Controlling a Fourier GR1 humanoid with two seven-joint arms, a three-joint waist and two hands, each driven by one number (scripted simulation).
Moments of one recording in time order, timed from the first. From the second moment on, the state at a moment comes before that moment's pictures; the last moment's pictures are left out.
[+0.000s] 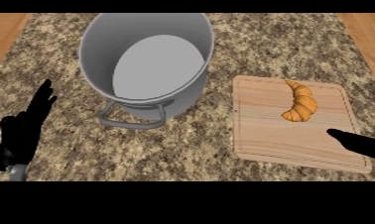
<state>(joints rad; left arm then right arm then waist) 0.03 0.54 -0.13 -1.49 0.18 0.28 0.07 0.12 -0.64 0.08 -1.78 0.47 -0.53 0.74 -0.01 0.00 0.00</state>
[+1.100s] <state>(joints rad) 0.00 0.50 -0.11 -1.48 0.13 0.24 0.09 -0.41 -0.64 0.17 -1.37 0.12 0.12 1.07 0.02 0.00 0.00</state>
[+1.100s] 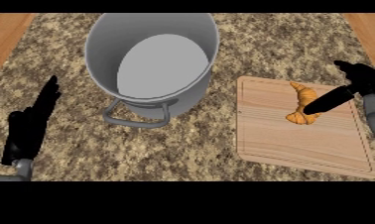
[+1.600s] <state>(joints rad) 0.02 0.47 -0.09 -1.51 0.09 0.23 0.11 -0.50 -0.57 0.20 -1.15 0.18 0.17 1.04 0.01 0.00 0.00</state>
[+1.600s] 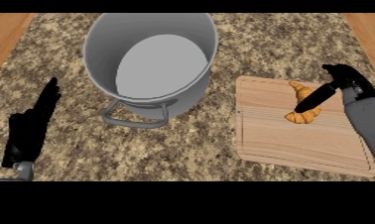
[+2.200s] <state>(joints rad) 0.02 0.43 -0.03 -1.51 0.05 0.18 0.10 -0.55 -0.48 0.17 -0.99 0.28 0.19 1.01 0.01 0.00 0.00</state>
